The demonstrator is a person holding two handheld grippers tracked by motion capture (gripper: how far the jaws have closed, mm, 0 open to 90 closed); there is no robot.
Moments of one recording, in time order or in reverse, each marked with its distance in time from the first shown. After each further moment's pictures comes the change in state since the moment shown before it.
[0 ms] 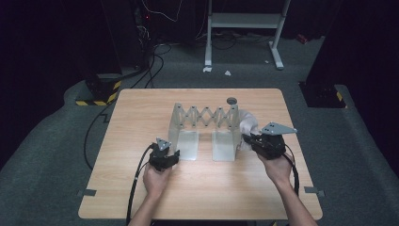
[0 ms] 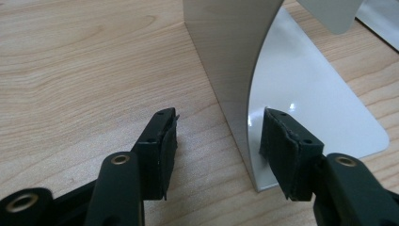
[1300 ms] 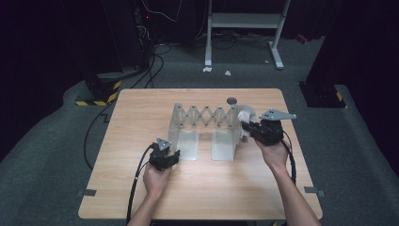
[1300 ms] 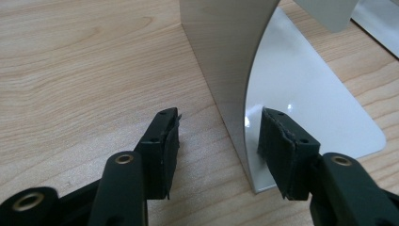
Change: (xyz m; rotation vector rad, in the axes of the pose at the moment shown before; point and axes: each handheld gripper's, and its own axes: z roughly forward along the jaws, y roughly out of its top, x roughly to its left) left arm 0.000 0.001 0.001 -0.004 -0.008 0.006; right arm -0.023 0.033 0.014 -0.058 0.013 0.032
